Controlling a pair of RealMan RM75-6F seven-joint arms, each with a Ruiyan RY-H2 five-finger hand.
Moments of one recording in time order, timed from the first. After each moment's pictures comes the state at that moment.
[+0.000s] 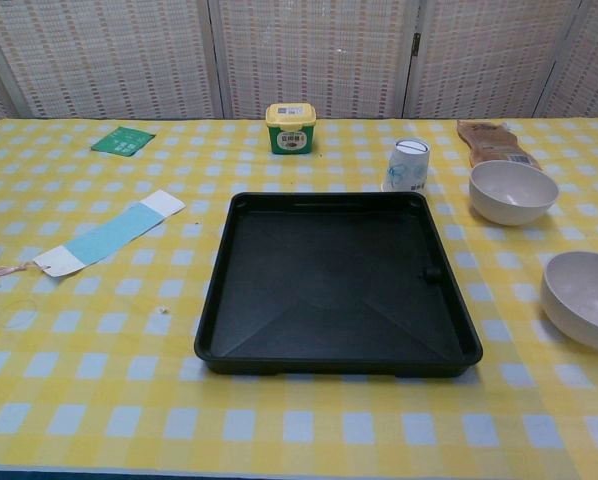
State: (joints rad) left arm -0.12 -1.15 -0.02 -1.57 1.55 1.47 0.10; right arm 0.09 -1.13 0.03 -1.62 -1.54 1.47 -0.12
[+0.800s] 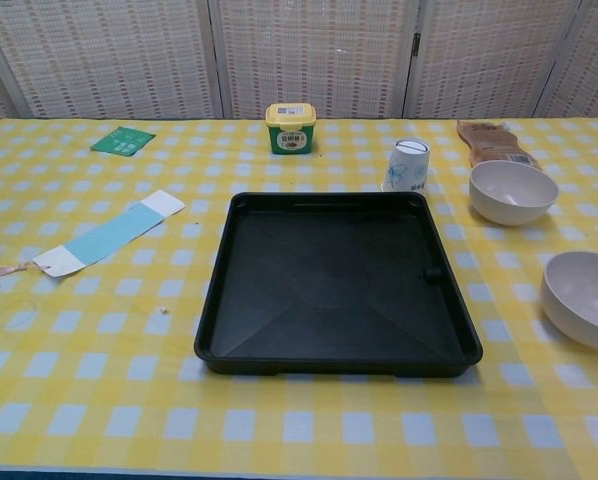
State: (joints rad) left arm -0.12 -1.13 -0.02 -1.57 1.57 1.49 0.03; right arm 0.10 -1.16 -0.05 -1.51 -1.73 1.48 -0.05
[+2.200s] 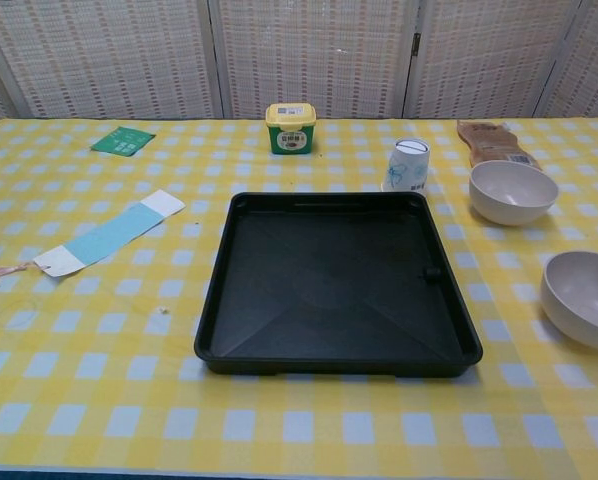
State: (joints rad) left arm -0.12 -1.09 -0.01 -1.60 1.54 1.46 0.01; right arm 0.22 -1.38 -0.07 -1.20 -1.67 1.27 0.08
